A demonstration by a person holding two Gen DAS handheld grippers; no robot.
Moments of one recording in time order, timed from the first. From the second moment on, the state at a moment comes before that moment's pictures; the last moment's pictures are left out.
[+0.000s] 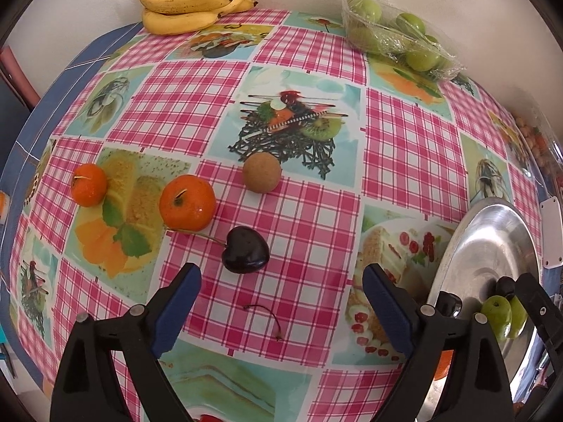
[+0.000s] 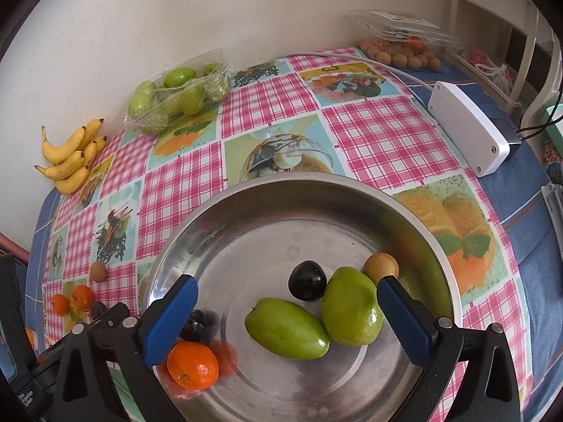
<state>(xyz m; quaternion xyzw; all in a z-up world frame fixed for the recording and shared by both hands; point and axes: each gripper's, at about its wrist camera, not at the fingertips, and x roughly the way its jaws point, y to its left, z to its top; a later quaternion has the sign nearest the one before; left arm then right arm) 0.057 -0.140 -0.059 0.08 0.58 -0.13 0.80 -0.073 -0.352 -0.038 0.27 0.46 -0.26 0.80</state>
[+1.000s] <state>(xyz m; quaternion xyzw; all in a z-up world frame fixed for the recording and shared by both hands) 0.064 -0.109 -0.011 0.16 0.52 -0.16 0.82 -0.054 -0.293 -0.015 0.24 0.48 -0.19 0.82</state>
